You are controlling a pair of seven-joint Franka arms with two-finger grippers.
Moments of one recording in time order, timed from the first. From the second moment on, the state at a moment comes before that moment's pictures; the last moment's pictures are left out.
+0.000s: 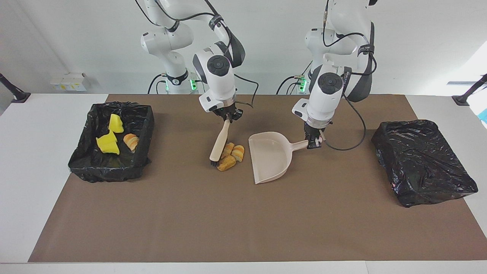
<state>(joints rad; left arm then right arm) -0.34 0.13 -0.08 -2.02 0.05 2.08 1.06 0.39 0.05 0.16 -2.11 0.13 2.00 0.72</state>
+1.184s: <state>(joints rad) -0.37 0.10 -0.09 -2.06 0.02 2.08 1.04 0.45 0.08 0.17 -2.26 0.05 2.27 0.51</state>
